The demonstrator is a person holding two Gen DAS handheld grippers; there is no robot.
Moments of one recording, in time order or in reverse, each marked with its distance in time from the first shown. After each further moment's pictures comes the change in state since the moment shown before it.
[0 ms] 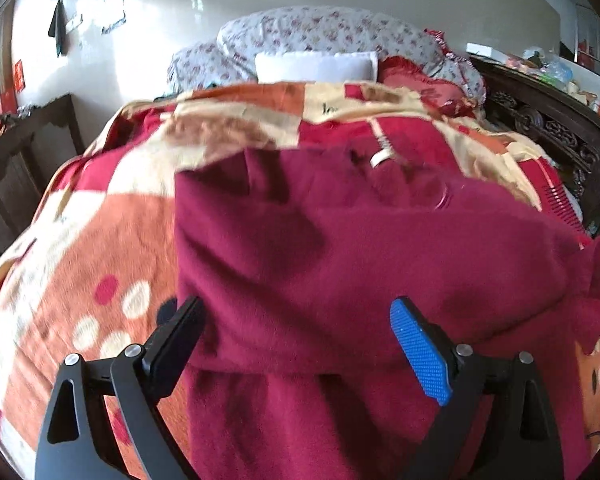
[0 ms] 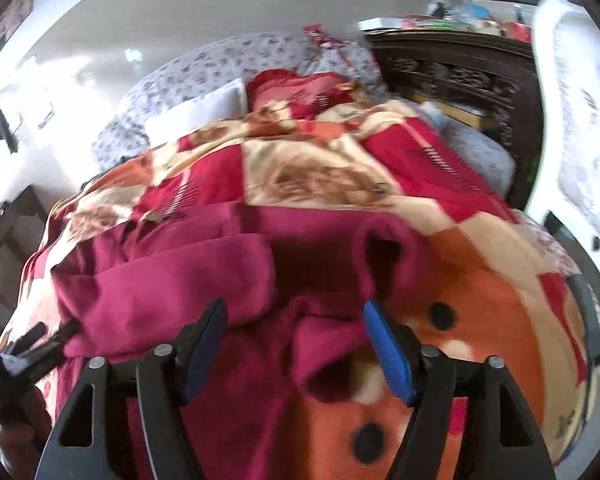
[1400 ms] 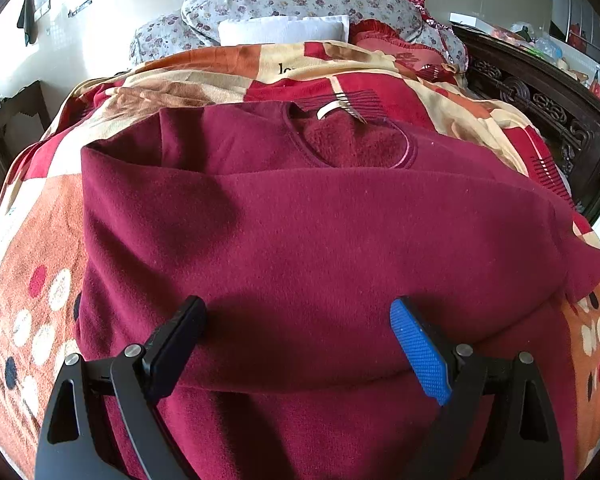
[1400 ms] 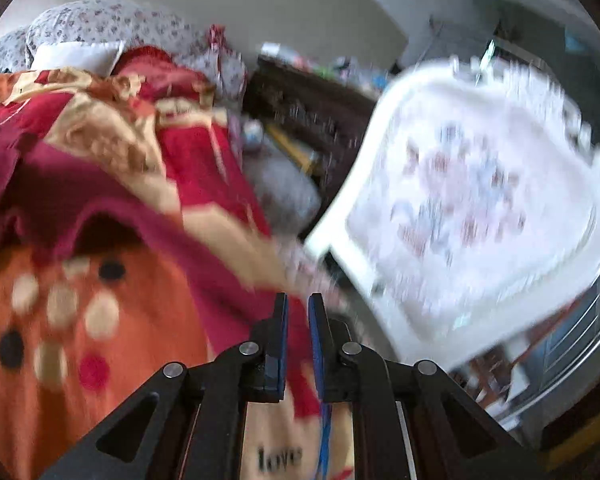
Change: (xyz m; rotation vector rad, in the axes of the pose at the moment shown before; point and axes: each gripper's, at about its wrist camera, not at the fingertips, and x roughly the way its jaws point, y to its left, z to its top) left arm 0.048 -0.045 -0.007 0.021 0.126 -0.076; right arm -0.050 -0.128 -0.037 -0.260 -0.028 -0.595
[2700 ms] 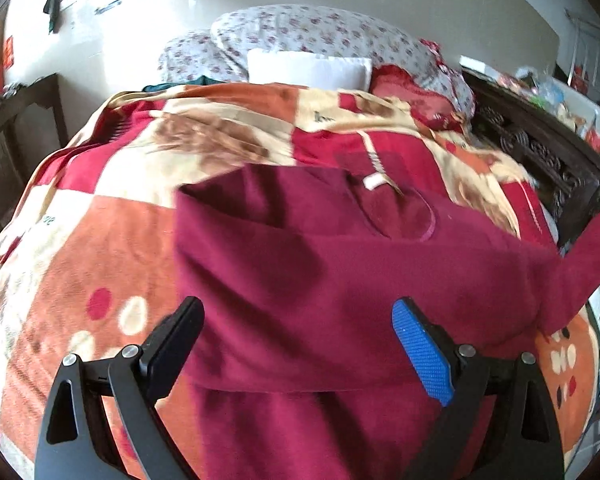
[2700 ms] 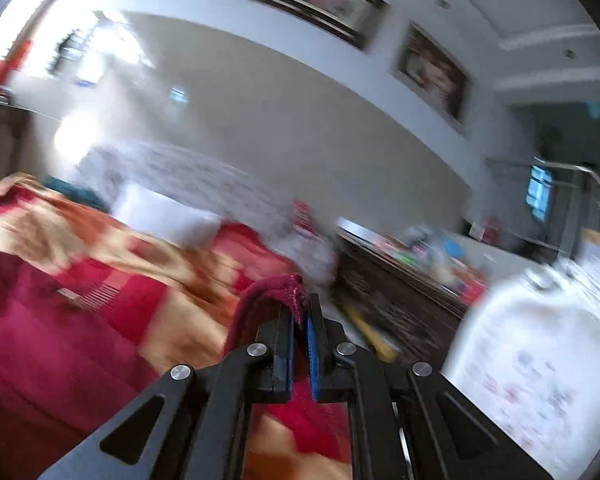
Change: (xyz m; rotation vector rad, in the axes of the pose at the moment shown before) left arm -0.061 0.073 0.025 -0.092 -0.095 -0.033; right arm -0.123 0.131 0.167 -0.189 -0.690 0.349
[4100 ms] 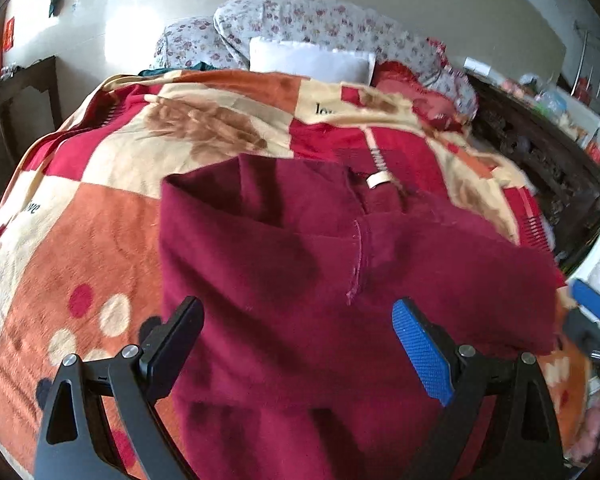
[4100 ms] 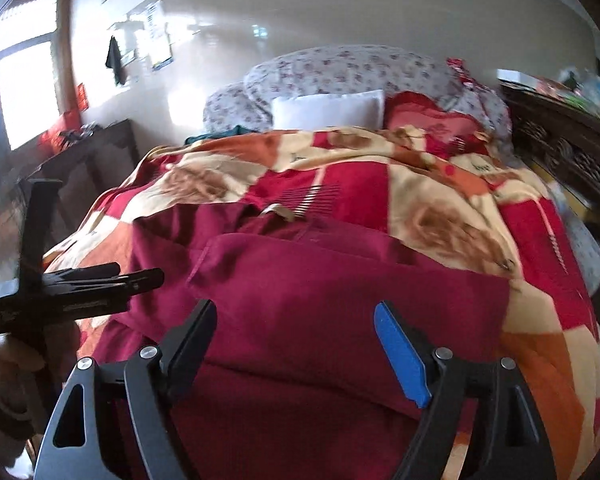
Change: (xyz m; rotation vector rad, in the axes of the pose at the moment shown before) left arm 0.029 -0.009 0.004 -0.024 0.050 -0.022; right arm 0.040 0.075 -0.080 0.373 0.402 0.535
